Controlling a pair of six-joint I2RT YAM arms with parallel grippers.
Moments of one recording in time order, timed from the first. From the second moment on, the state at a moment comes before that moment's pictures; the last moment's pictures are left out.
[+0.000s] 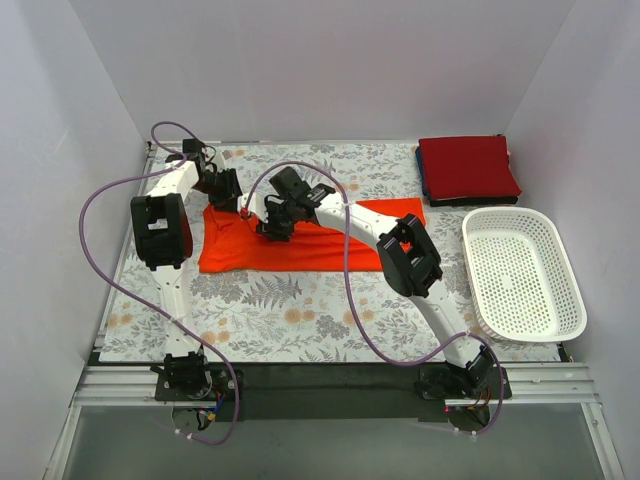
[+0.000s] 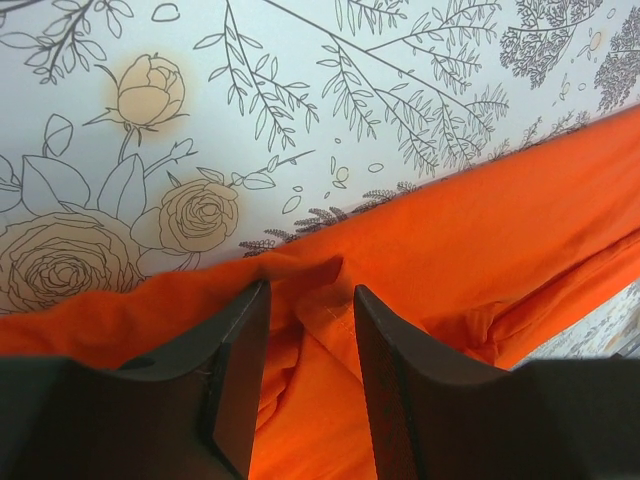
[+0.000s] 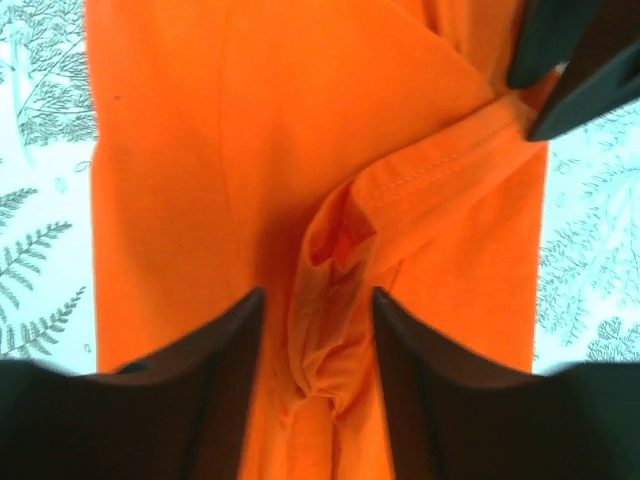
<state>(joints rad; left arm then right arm) 0.07 2.35 1.92 -0.81 0.56 -0.10 0.84 2.38 2.05 -0.53 -0.46 -0.71</state>
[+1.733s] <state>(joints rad) 0.03 2.36 1.99 -0.79 0.58 -0.12 0.76 2.34 1.90 -0.34 -0.16 -0.39</state>
